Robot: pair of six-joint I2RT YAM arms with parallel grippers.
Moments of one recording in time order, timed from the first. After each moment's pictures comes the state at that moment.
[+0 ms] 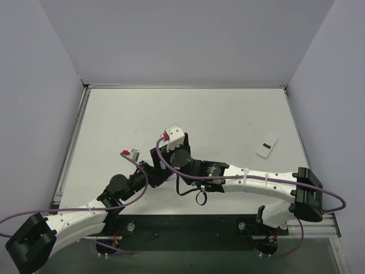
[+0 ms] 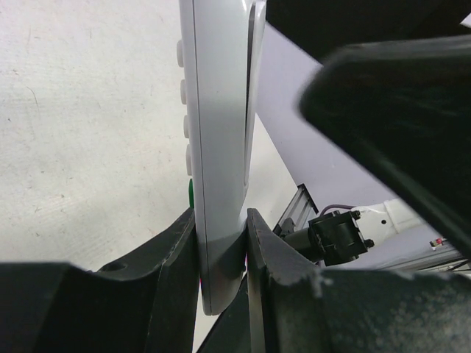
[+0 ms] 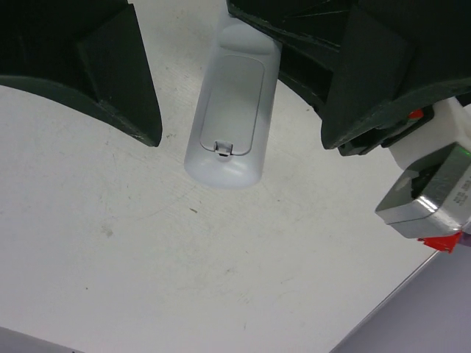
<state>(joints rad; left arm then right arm) -0.80 0.79 0.04 0.81 0.08 -0.94 1.26 1.44 1.04 0.06 0.65 0.30</state>
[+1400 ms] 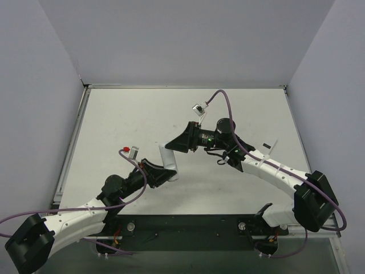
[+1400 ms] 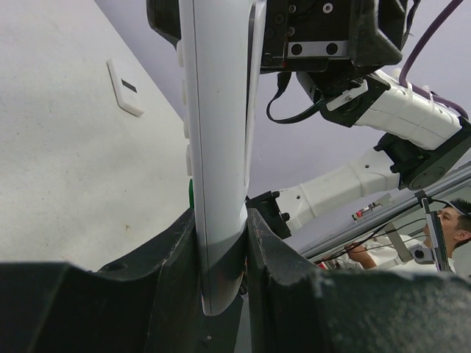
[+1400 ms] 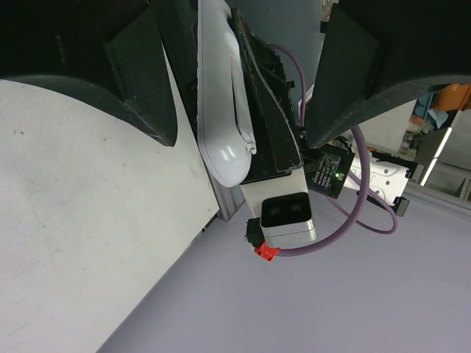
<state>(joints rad) -0.81 0.78 0.07 0.95 0.22 -1.04 0.71 1.33 0.84 0.47 -0.64 0.87</state>
